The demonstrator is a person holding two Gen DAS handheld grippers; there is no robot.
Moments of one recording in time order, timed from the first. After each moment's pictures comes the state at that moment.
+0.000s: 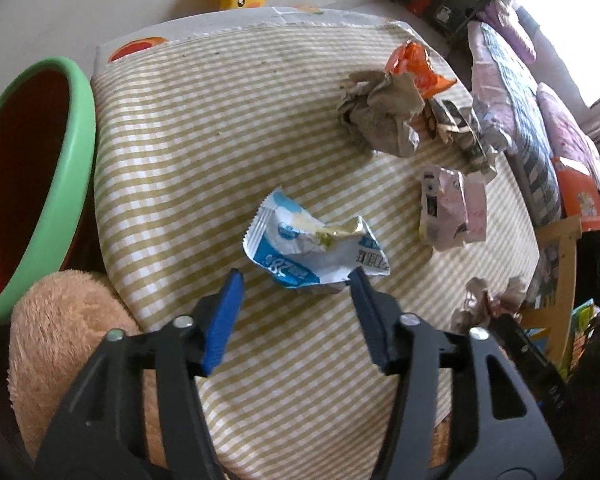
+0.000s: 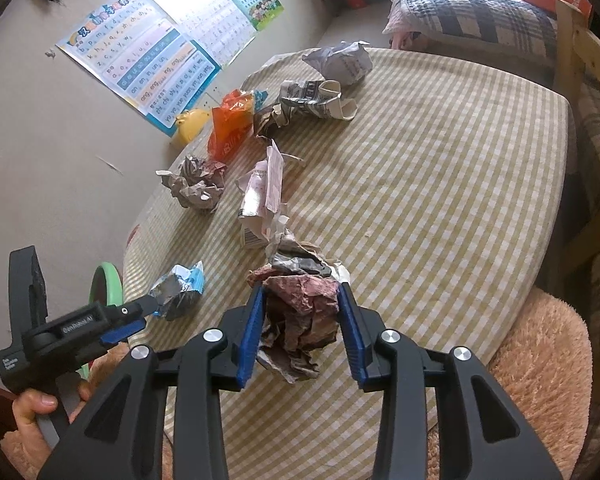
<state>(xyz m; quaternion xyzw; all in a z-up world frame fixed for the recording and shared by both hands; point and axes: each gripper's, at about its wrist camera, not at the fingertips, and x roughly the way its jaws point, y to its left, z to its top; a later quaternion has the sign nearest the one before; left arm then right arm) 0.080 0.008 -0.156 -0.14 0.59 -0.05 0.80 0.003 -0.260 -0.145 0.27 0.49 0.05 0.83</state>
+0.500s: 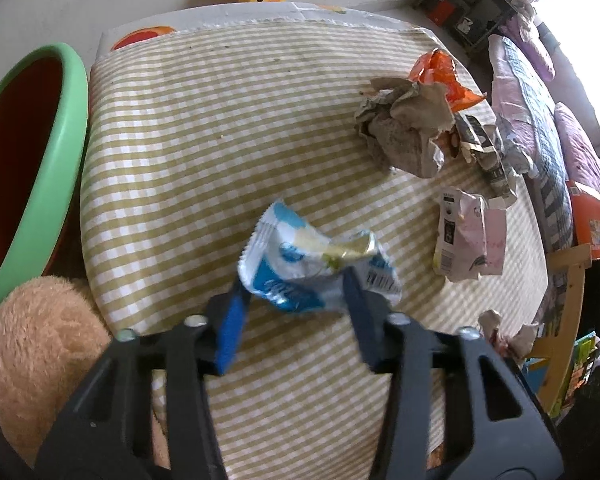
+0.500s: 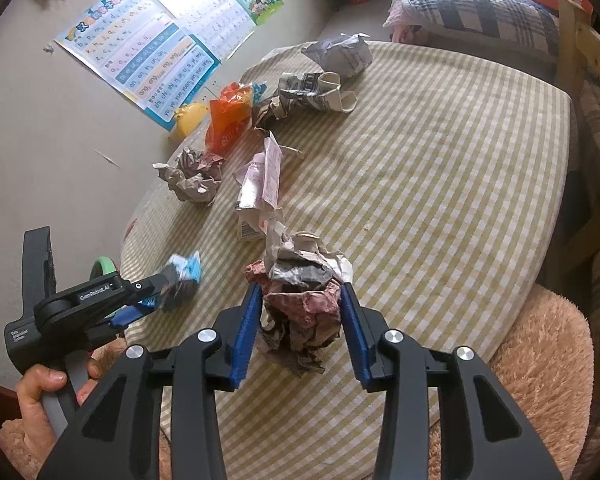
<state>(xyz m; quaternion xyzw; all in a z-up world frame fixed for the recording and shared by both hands) 0.099 0.004 -0.172 -0.16 0.59 -0.02 0.79 0.003 -0.259 -0.148 0.27 0.50 0.06 0.82</state>
